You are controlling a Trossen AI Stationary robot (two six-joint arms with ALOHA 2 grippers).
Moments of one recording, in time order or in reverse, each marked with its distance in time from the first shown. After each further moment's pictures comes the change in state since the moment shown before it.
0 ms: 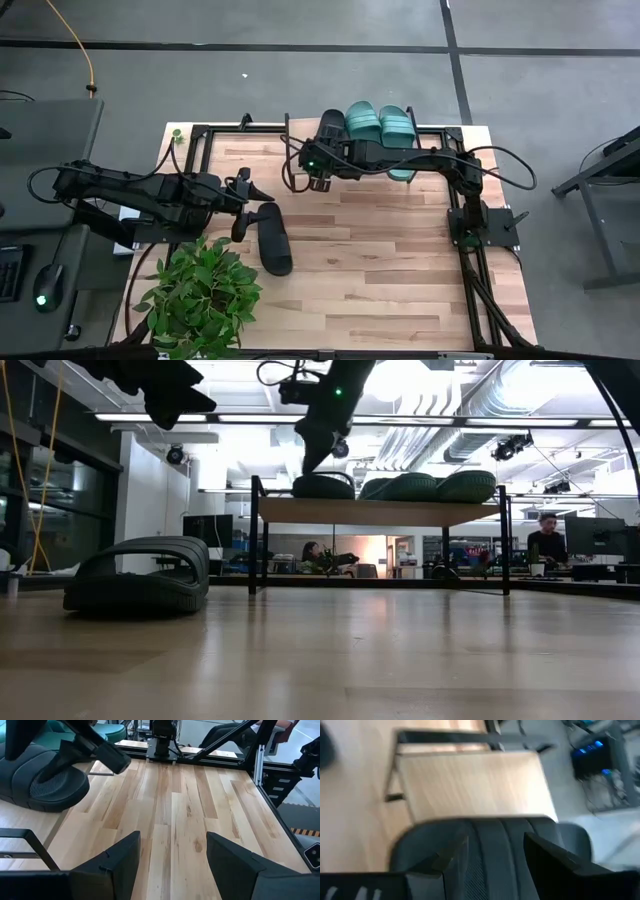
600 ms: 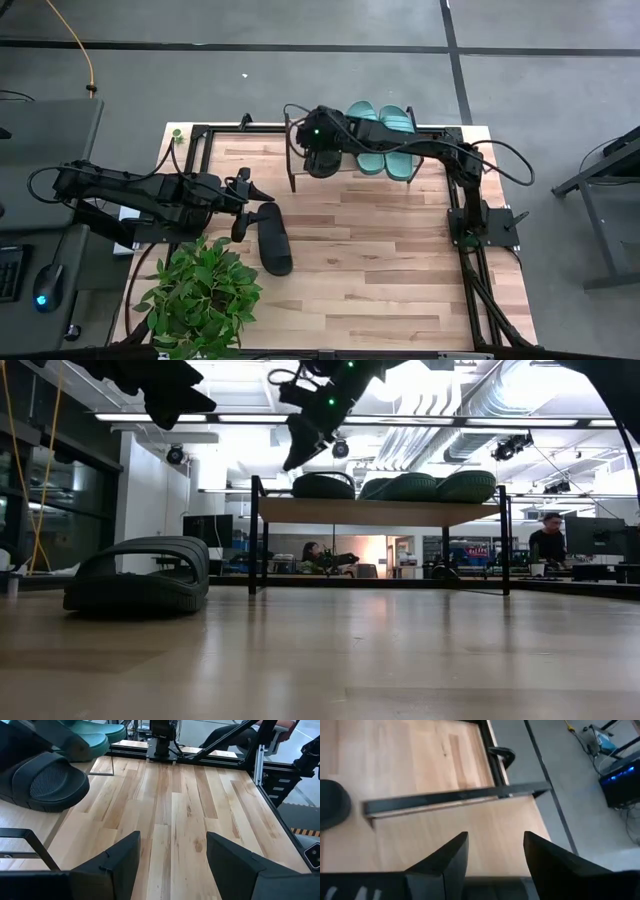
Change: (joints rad) left arm 0.000 0.000 0.000 -0.001 0.000 0.001; right arm -0.139 0.000 0.000 0.218 -0.288 -0.097
